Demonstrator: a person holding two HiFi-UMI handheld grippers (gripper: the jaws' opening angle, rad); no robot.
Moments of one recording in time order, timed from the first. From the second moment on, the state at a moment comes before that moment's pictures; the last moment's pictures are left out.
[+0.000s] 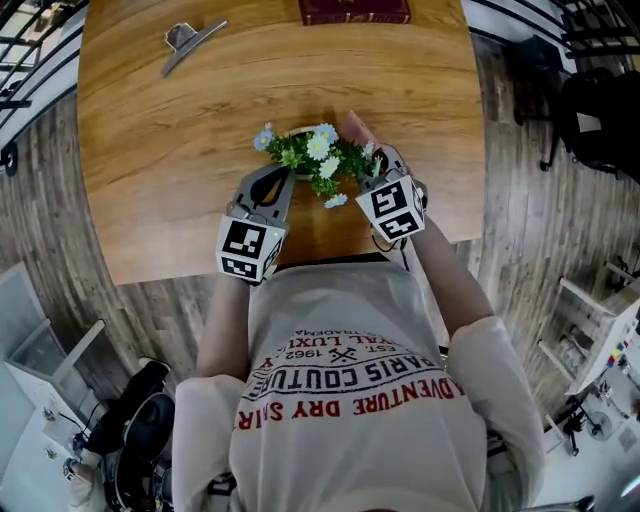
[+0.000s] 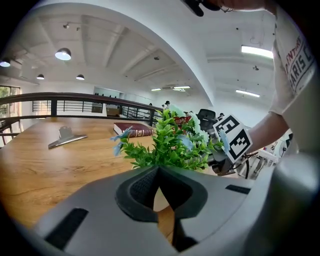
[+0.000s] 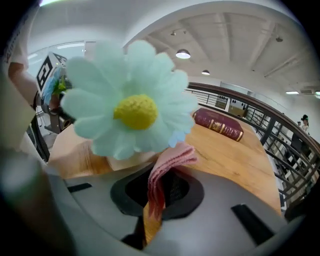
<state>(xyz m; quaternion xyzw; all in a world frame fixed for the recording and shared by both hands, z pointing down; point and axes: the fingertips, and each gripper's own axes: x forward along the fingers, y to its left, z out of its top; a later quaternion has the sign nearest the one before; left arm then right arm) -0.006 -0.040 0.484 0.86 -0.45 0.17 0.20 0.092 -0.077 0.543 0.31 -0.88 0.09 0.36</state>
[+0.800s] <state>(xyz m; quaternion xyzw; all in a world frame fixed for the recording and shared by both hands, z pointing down) -0.006 -0.049 0.481 0.85 -0.46 0.14 0.20 0.075 -0.026 0.544 0.20 -0.90 0.06 0.37</state>
